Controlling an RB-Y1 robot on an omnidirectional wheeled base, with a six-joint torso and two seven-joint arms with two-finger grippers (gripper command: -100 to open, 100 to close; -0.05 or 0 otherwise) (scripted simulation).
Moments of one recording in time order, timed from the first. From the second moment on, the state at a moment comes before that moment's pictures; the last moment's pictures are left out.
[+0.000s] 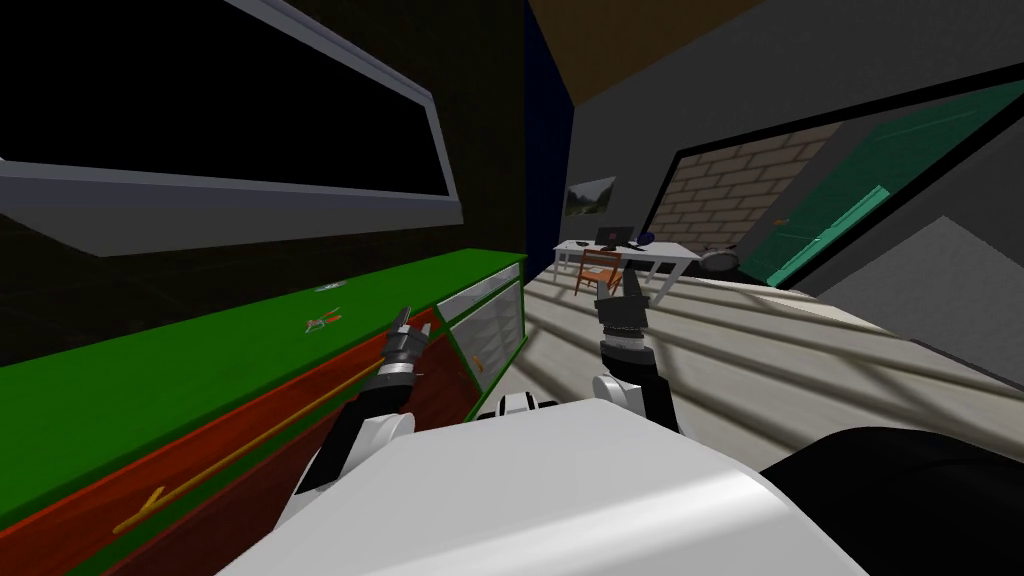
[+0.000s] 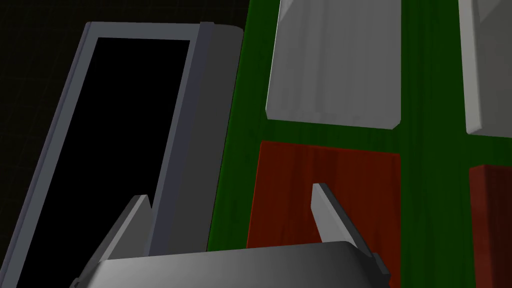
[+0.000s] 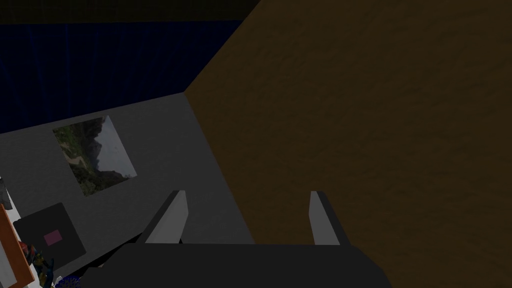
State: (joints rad) left arm 0.53 0.12 0.01 -2.41 0.17 0.08 0.03; right arm 0.54 0.04 -0.02 -2.37 -0.07 -0.52 0.01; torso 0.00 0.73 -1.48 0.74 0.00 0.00
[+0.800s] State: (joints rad) left arm 0.54 0.11 0.01 -2.45 0.20 0.29 0.04; right arm 0.54 0.04 -0.02 -2.37 -0.07 -0.52 0.01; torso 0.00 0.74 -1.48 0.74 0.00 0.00
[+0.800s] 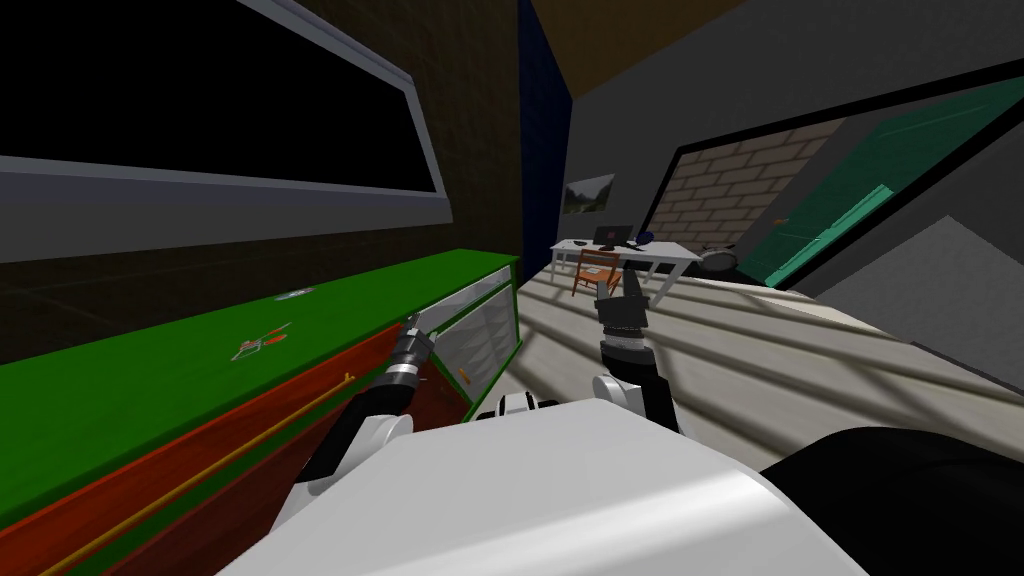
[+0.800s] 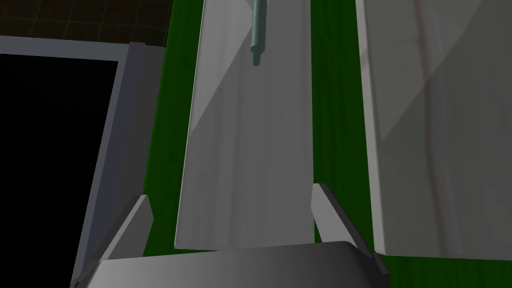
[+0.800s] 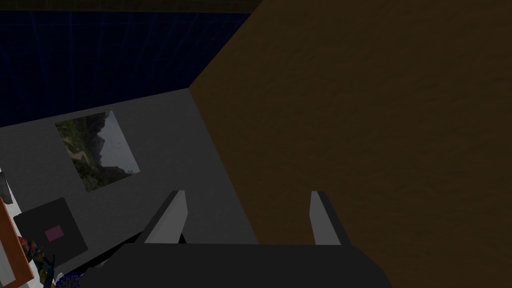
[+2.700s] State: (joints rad) left arm 0.57 0.11 0.00 -2.55 0.24 0.53 0.06; right arm 0.54 0.04 -0.02 -2.37 -0.07 -0.52 0.01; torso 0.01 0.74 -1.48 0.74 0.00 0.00
